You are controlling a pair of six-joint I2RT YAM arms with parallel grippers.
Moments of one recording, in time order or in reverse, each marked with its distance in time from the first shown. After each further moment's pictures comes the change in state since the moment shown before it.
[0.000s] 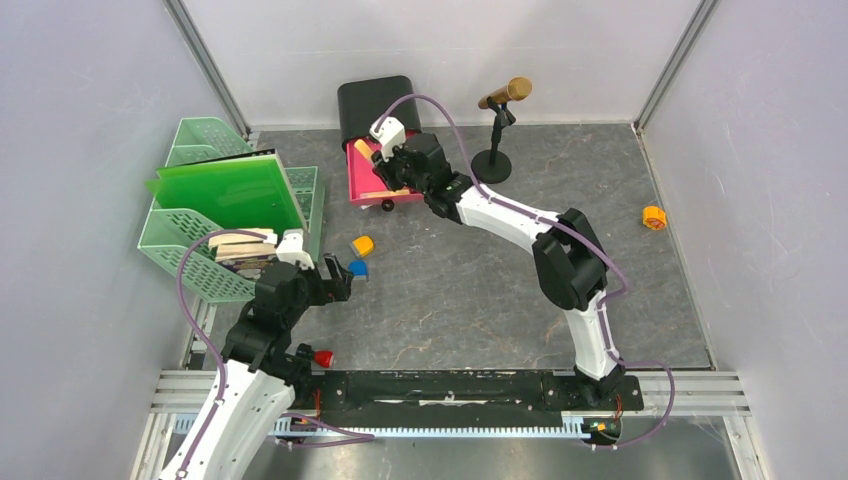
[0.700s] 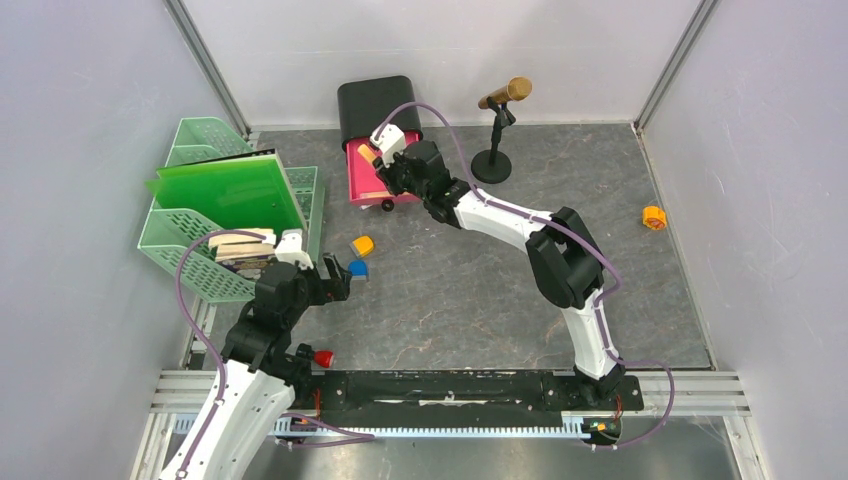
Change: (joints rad) left arm 0.000 -0.001 0.000 -0.003 -0.023 0.000; right arm 0.000 0.037 -0.029 0.066 0.027 -0.028
